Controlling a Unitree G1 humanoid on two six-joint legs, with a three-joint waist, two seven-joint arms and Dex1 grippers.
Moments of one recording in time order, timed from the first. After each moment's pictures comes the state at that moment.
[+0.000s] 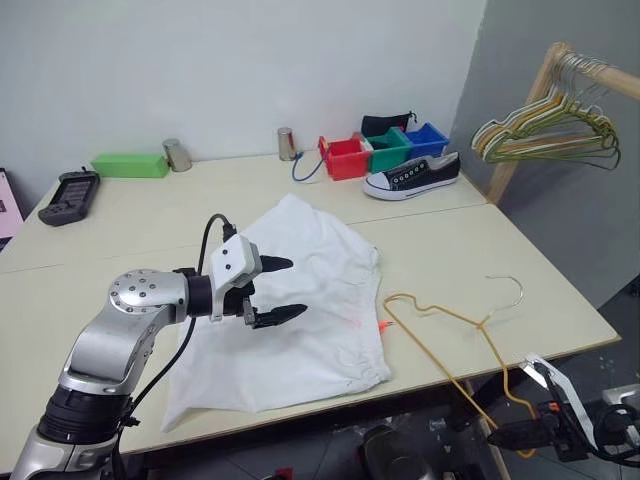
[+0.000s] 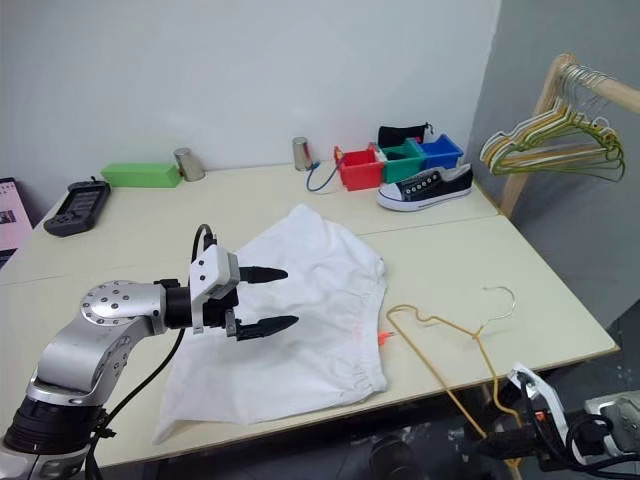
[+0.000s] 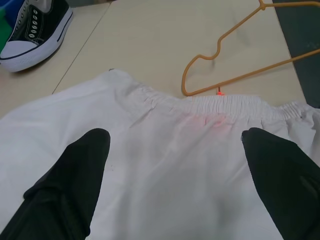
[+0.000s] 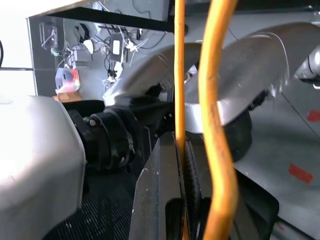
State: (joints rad) left arm -0.29 0.77 0.01 -0.28 -0.36 0.47 -1.07; right arm 0.14 -0.96 -0.14 -0.32 0.70 1.46 1.20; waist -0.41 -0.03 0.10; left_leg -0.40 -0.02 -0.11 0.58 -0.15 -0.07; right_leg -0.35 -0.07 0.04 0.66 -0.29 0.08
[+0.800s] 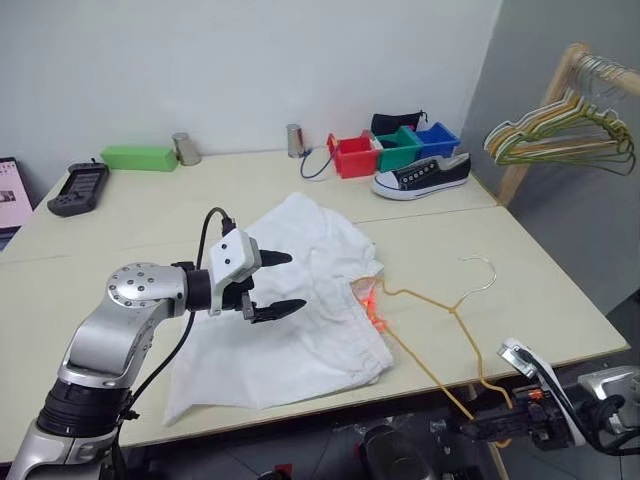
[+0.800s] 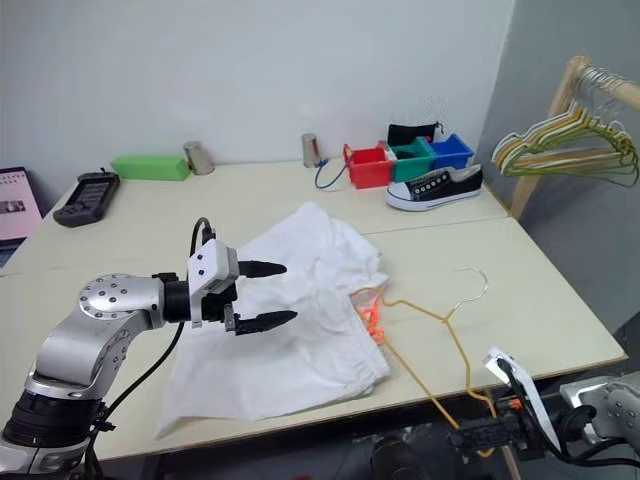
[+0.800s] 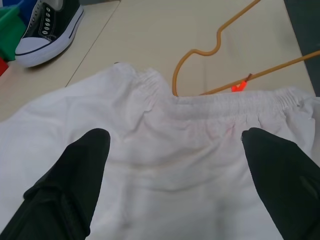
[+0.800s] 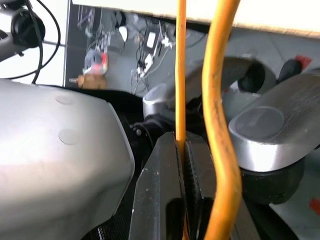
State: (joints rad) left arm -0.32 0.78 0.01 -0.27 -0.35 0.46 -1.08; right arm 0.08 -0.97 -0.11 -0.39 0.91 1.47 1.12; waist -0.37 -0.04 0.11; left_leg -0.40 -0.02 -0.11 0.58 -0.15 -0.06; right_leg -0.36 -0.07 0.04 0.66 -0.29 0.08
